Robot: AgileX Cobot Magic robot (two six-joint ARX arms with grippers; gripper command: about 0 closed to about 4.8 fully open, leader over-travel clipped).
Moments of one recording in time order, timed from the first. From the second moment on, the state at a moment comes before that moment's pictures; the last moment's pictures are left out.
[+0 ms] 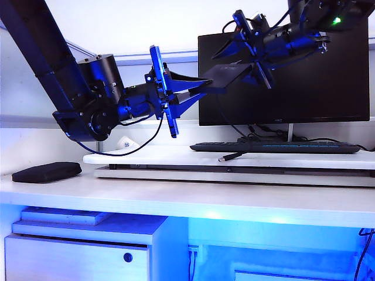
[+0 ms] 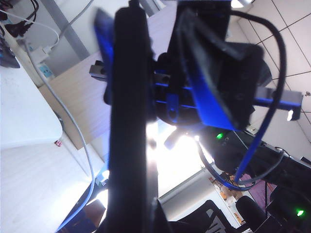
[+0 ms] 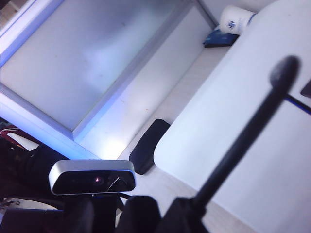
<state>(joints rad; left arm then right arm) -0.37 2.37 1.53 1.41 1.10 -1.48 0.21 1.88 1.44 0.33 -0.69 0.62</state>
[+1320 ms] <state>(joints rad) -0.35 2.37 1.53 1.41 1.10 -1.48 0.18 1.88 1.44 0.40 -0.67 0.65</state>
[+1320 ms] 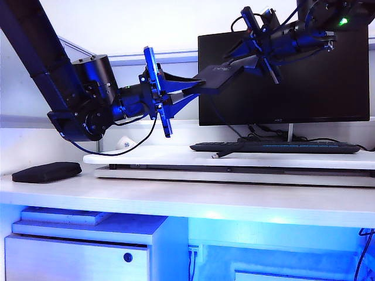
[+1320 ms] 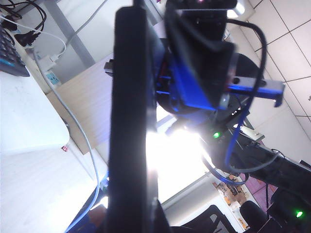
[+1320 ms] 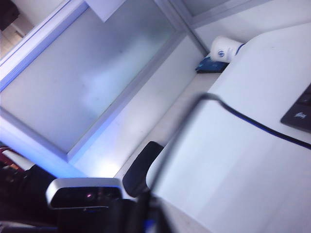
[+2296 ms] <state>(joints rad) -0.34 2.37 1.53 1.42 1.10 -1.47 0.20 1.88 1.44 0.41 -0.67 0.65</state>
